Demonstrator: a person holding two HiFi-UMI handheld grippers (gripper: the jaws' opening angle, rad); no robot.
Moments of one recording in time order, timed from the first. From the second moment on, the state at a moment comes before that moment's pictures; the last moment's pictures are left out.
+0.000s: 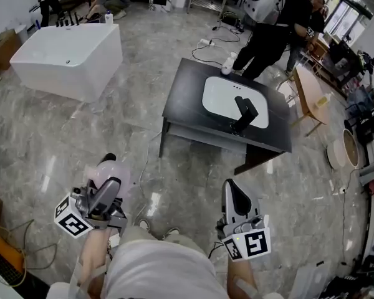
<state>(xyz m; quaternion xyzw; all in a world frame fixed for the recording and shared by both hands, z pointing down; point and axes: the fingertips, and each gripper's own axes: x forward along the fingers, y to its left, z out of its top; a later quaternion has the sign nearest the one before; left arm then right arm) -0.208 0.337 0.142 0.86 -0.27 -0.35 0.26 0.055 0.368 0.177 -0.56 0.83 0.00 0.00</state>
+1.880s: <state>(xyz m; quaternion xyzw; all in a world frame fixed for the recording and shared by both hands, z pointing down) -0.123 -0.043 0.208 0.89 -0.25 -0.25 0.29 0.074 0.016 0.235 -0.57 0.82 -0.06 -0.06</state>
